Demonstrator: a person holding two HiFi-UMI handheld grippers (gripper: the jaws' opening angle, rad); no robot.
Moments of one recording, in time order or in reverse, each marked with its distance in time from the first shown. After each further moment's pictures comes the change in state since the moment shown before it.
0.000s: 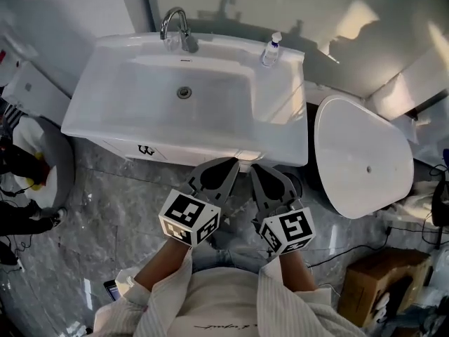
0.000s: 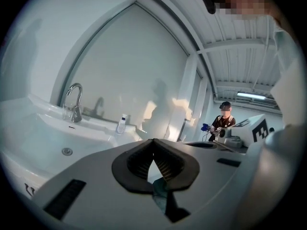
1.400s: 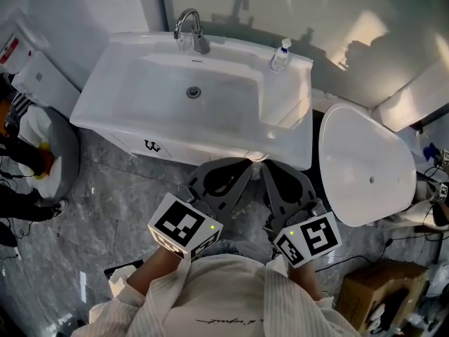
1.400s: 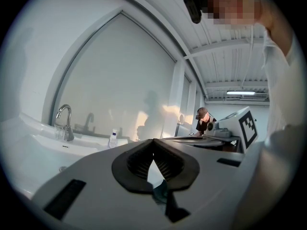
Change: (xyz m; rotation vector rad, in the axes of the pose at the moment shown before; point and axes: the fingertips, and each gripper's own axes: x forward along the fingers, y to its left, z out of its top) left arm -0.028 -0.048 0.064 0.108 -0.085 -0.075; right arm -0.026 0.022 0.082 -0.042 -0.068 0.098
